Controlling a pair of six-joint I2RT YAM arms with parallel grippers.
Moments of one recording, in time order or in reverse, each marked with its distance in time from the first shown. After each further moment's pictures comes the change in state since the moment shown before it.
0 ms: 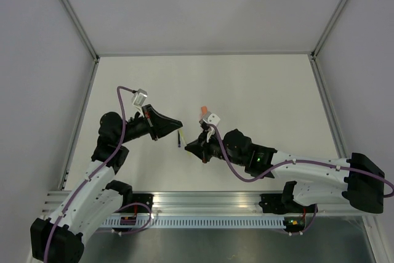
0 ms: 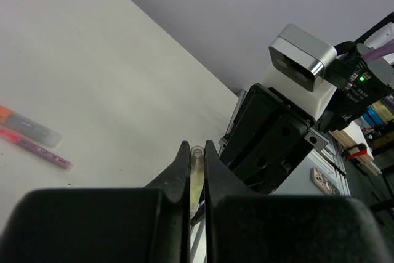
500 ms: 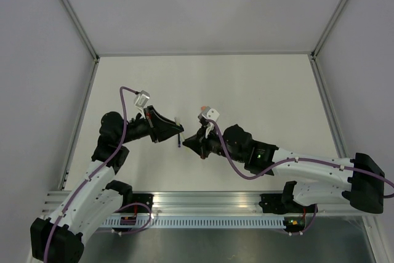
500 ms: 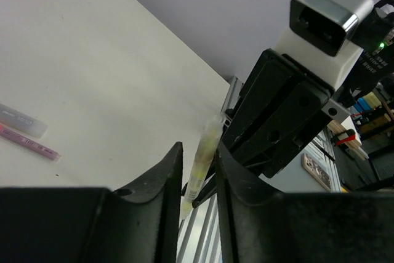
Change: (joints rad) left arm -0.001 0.002 0.000 -0.034 0.044 0.006; right arm 0.001 0.000 0.075 -0.082 0.002 -0.030
